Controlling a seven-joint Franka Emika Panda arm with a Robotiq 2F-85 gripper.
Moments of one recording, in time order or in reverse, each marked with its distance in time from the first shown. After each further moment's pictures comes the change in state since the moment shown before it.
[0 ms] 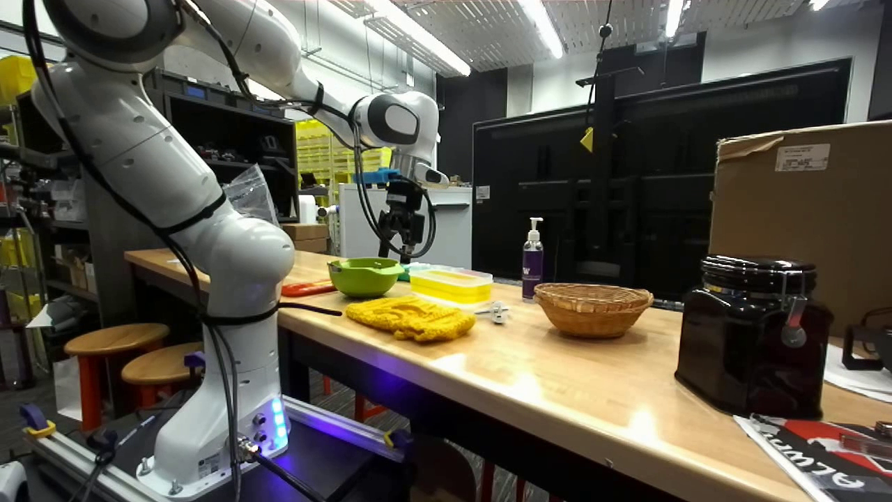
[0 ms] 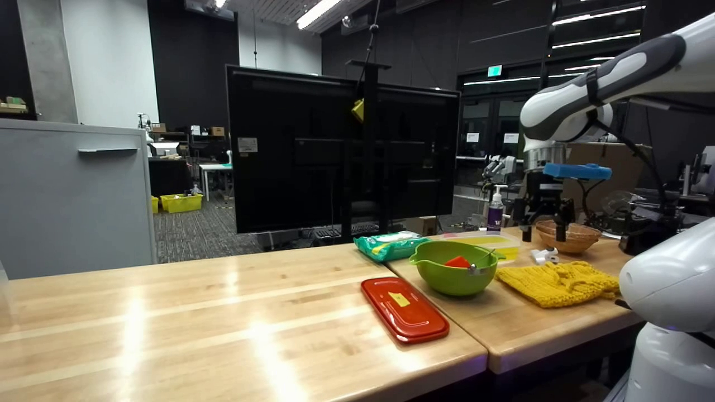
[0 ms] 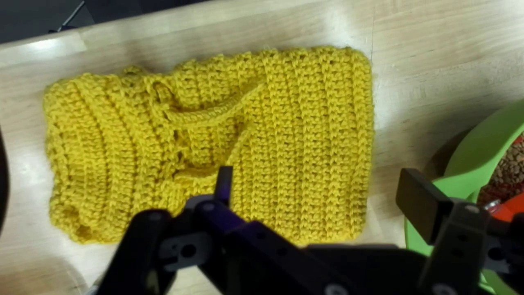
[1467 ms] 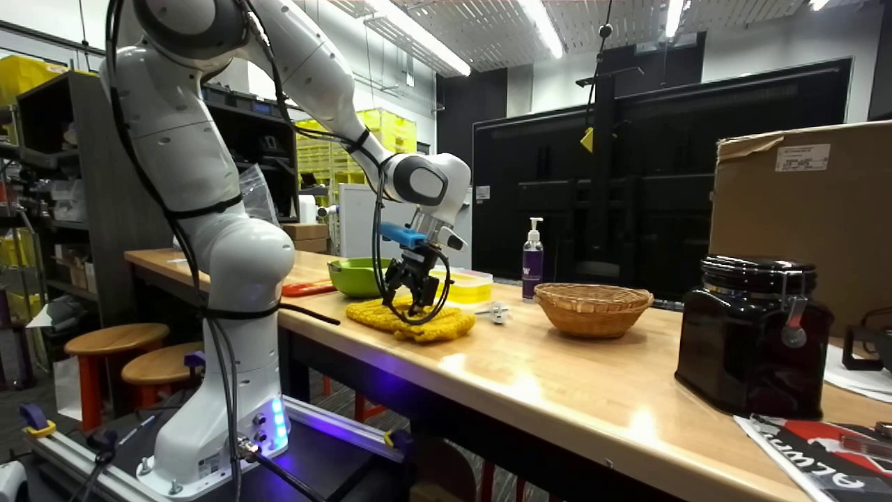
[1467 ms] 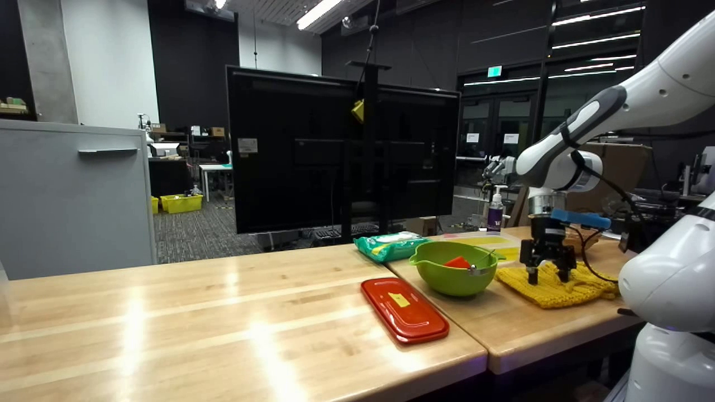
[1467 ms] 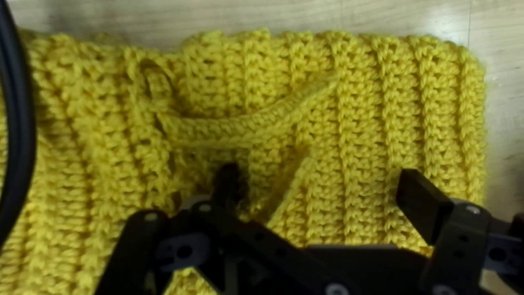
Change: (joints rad) arm -0.005 0.271 -0.167 -0.074 0.047 0.197 -0.255
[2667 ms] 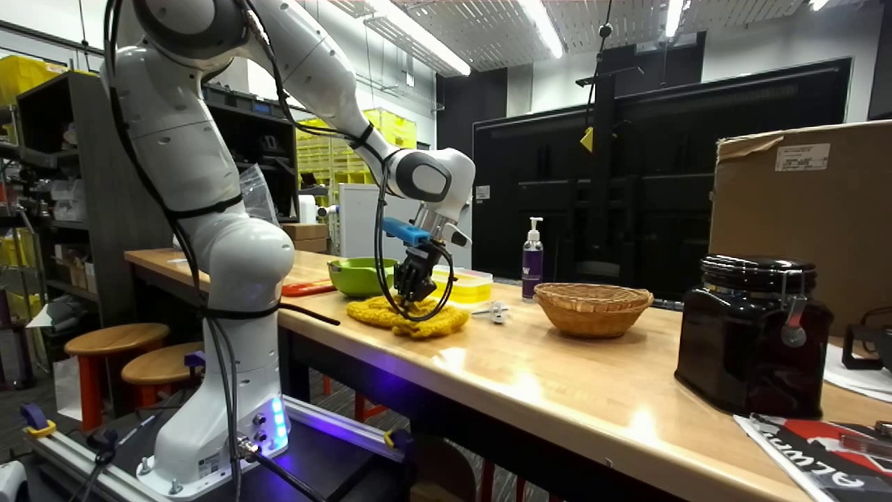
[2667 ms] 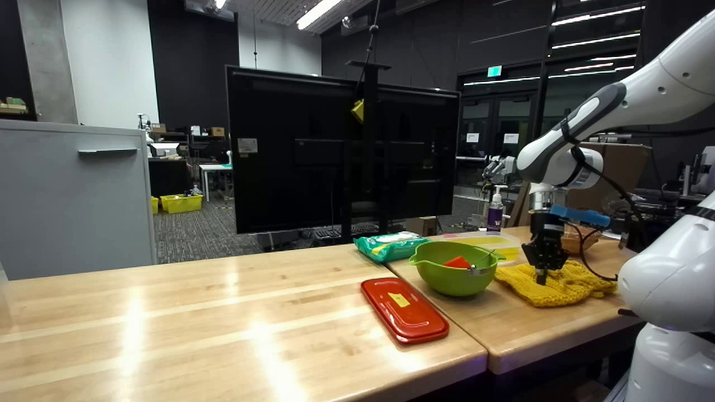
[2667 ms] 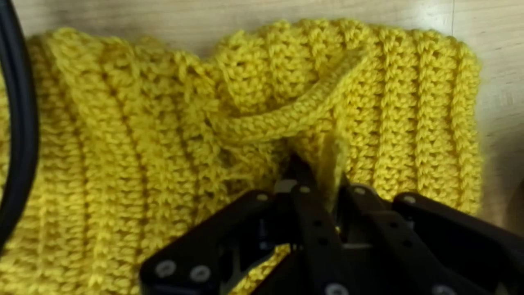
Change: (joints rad) arm -0.007 0.003 -0.006 0.025 0.038 0.000 -0.020
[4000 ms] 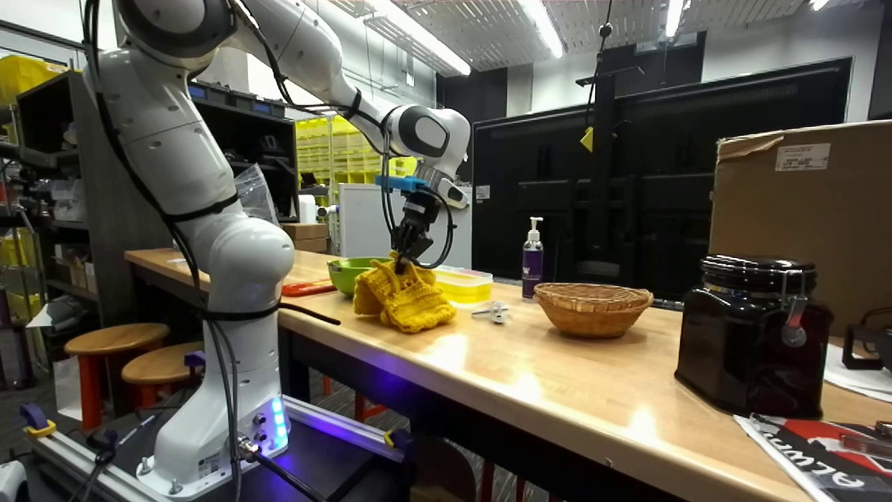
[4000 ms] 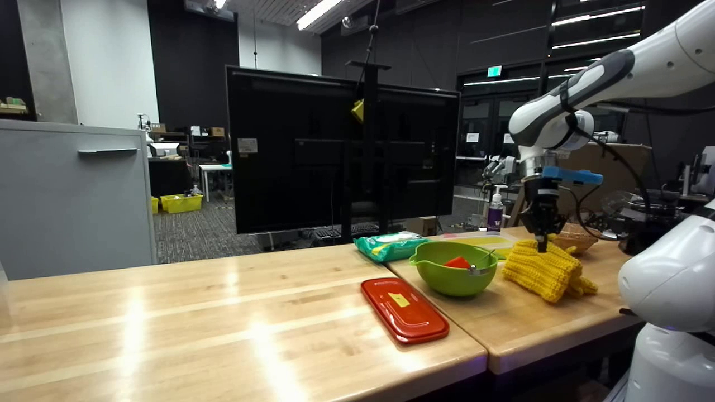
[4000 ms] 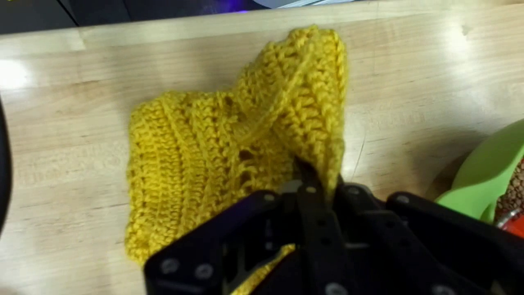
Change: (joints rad) arm 0.000 -0.071 0.111 0.177 -0.027 -0.295 0.114
